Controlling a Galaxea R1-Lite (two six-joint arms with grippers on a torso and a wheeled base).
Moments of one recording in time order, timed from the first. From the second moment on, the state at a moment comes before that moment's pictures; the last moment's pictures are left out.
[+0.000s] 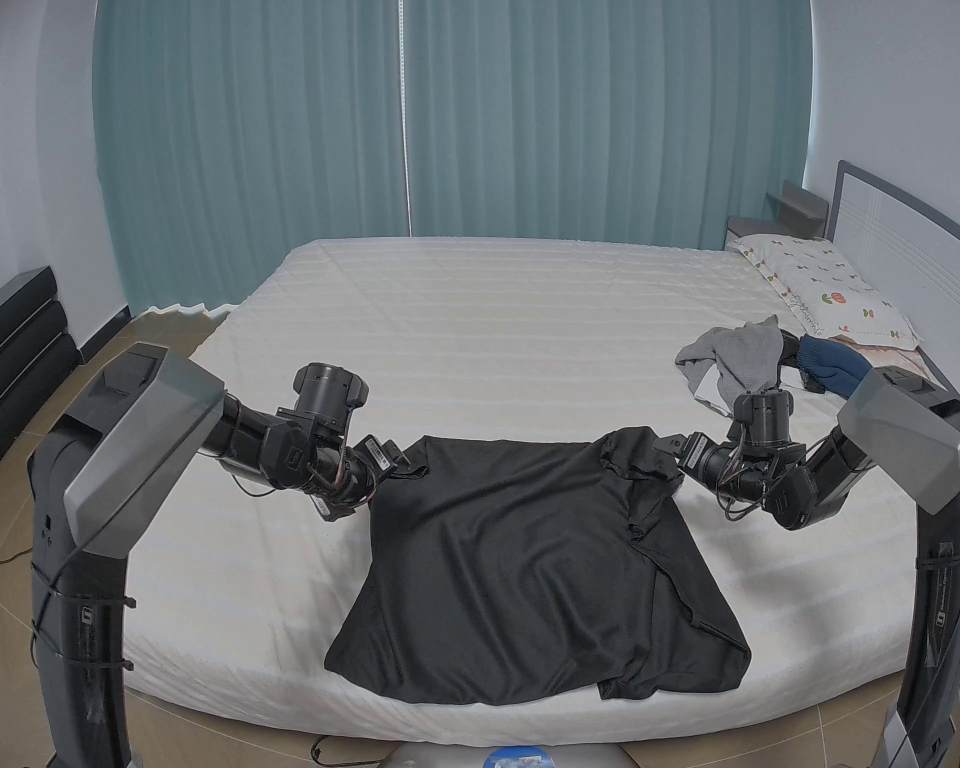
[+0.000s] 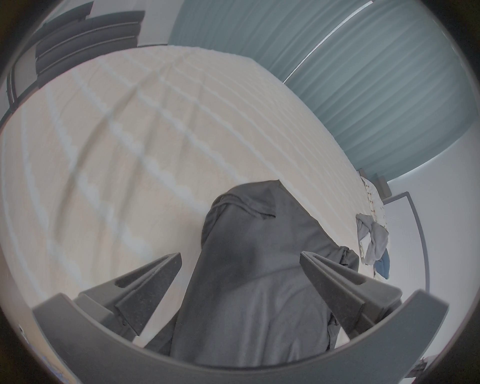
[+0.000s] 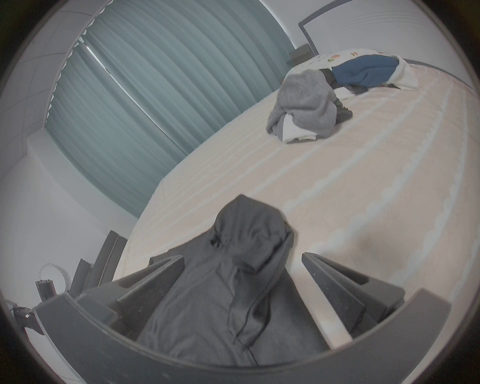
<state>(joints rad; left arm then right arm) -0.29 2.34 -1.44 -0.06 -0.03 -0.92 0.16 2.34 -1.09 -0.74 0.08 0.65</state>
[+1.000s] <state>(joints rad) -0.30 2.18 -1.02 -0.36 -0.09 -1.16 0.25 2.46 -1.18 -0.65 -0.02 0.64</state>
